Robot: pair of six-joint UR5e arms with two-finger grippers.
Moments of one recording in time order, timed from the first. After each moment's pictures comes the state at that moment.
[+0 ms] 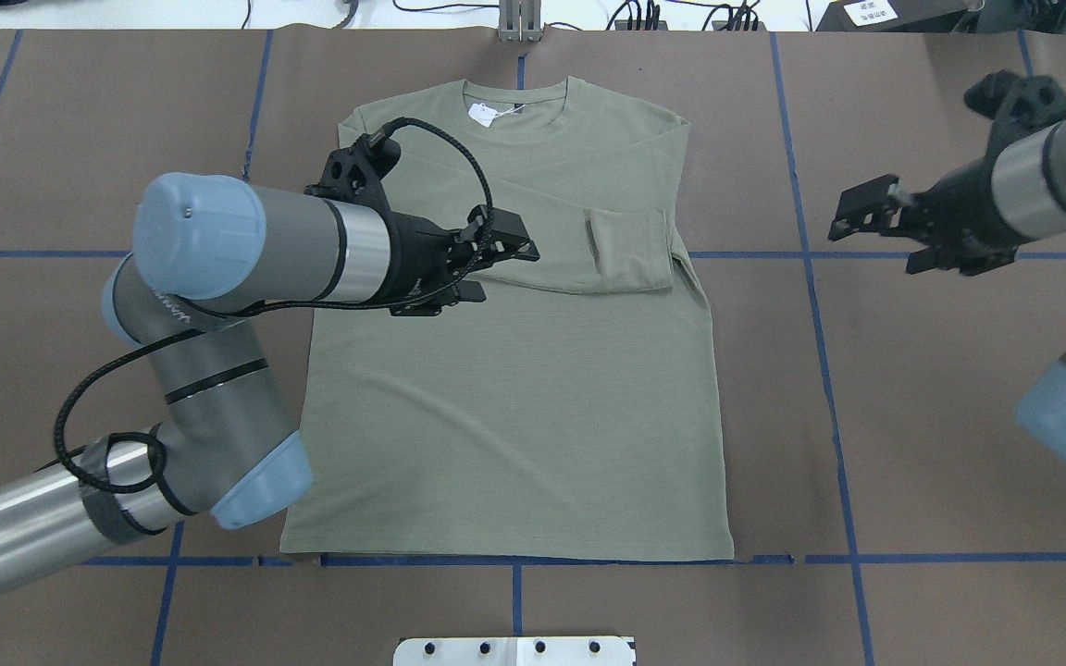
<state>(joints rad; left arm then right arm) -0.59 -2.13 -1.74 -2.32 -1.86 -1.74 0.85 -1.44 2.08 -1.33 2.01 1.37</state>
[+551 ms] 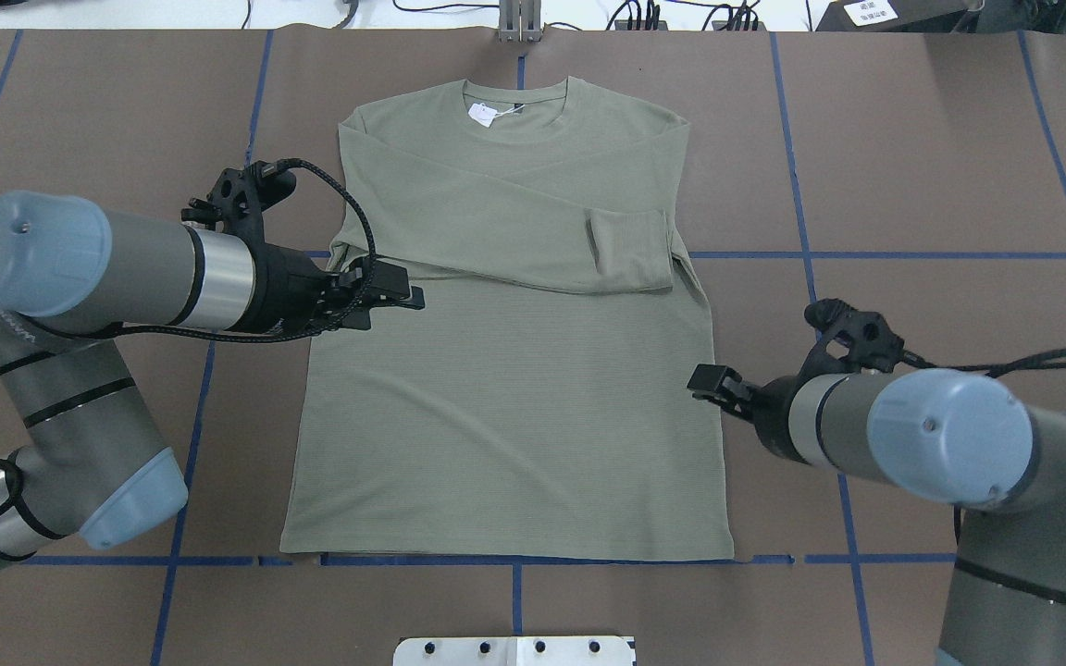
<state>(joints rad) -0.64 -1.92 -1.86 -2.32 -2.00 -1.50 0.31 -1.46 2.16 -1.34 1.52 1.90</state>
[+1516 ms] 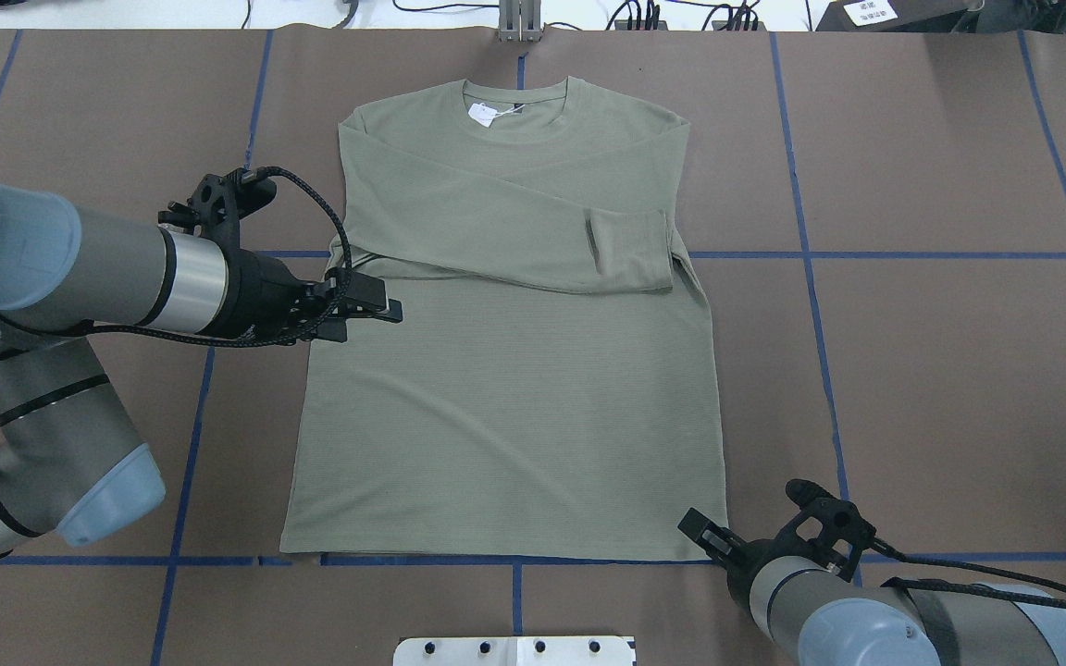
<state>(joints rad) -0.66 -1.89 -1.87 -2.32 -2.04 -1.49 0.03 -1.53 2.10 -1.34 1.29 2.20</state>
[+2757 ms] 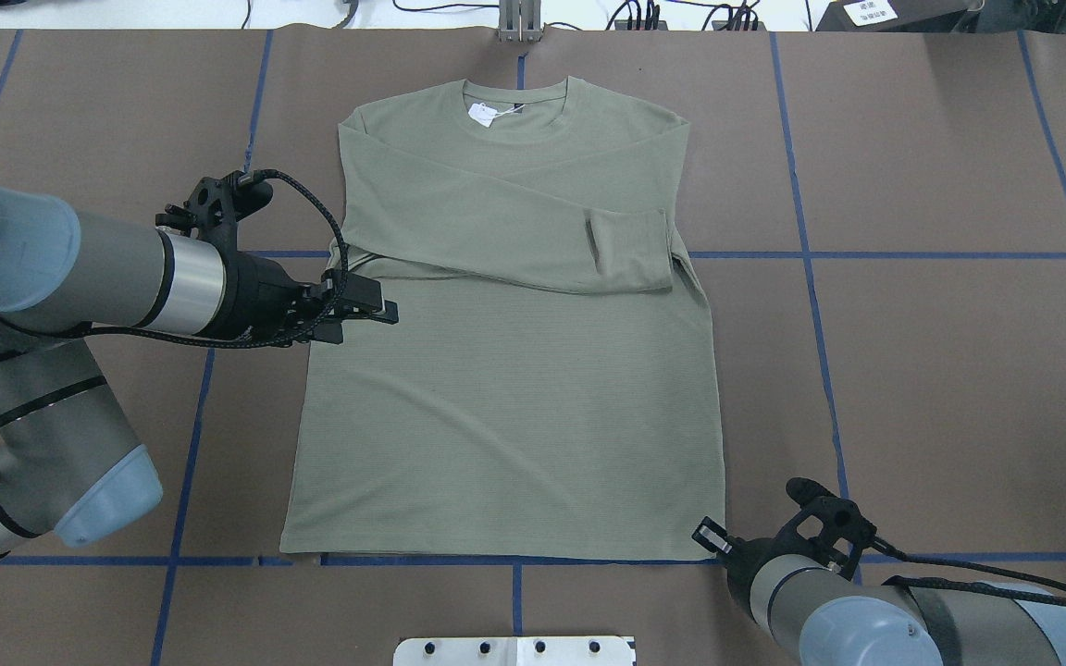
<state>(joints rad) -0.66 -1.89 -1.87 -2.32 -2.04 -1.50 0.03 -1.53 2.13 -1.34 1.29 2.20</state>
